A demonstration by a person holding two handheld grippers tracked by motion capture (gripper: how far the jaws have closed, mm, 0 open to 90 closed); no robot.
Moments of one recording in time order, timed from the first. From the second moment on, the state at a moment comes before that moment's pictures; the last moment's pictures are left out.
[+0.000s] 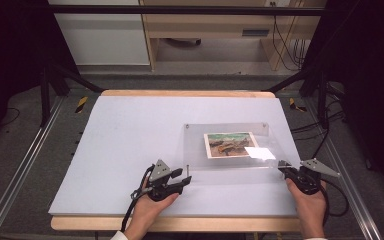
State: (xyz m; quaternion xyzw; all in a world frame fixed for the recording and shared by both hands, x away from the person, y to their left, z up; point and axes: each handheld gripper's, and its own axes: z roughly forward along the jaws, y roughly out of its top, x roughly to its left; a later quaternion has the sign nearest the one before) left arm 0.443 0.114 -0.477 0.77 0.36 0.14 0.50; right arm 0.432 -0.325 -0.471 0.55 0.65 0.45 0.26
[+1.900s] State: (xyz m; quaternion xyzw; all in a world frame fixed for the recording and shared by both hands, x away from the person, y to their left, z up) left arm 0.459 0.193 -0.433 0.72 0.38 0.20 0.55; right arm 0.449 -0.235 -0.440 0.49 0.66 0.49 0.28
